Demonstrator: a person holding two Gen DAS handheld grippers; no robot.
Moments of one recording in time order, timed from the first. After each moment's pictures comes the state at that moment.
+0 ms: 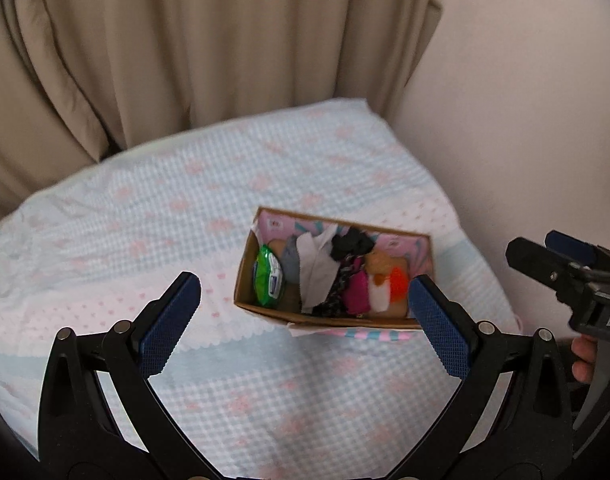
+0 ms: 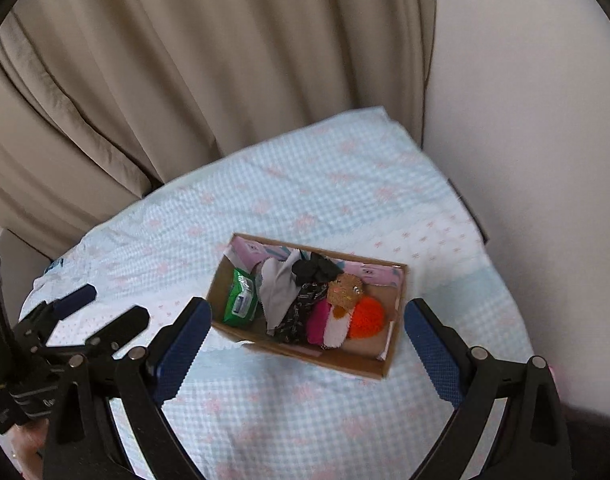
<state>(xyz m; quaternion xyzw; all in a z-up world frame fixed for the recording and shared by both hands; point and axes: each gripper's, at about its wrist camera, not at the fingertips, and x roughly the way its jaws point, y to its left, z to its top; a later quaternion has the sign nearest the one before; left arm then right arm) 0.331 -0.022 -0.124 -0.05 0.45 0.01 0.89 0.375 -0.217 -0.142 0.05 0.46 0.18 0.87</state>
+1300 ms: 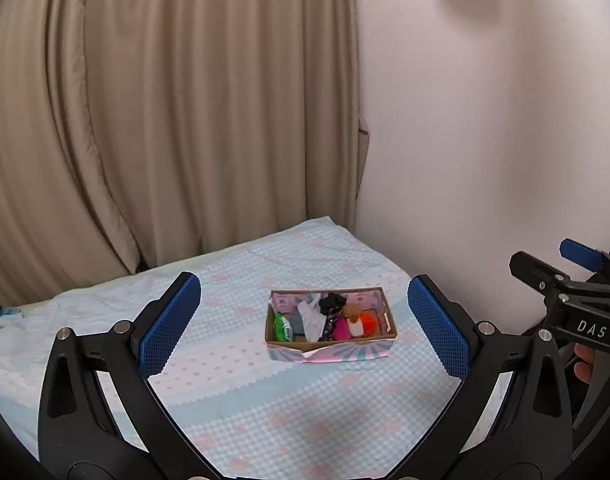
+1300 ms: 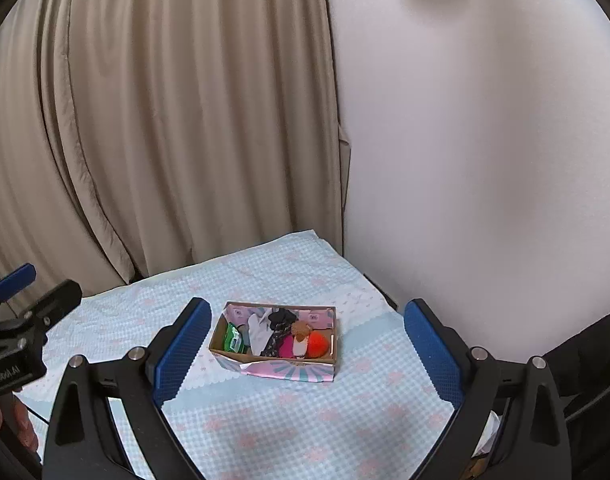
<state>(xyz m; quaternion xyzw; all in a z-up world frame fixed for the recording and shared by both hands) 0.073 -0.016 0.026 0.01 0.22 -0.04 0.97 0.099 -0.227 -0.018 0.05 0.24 0.03 0.97</state>
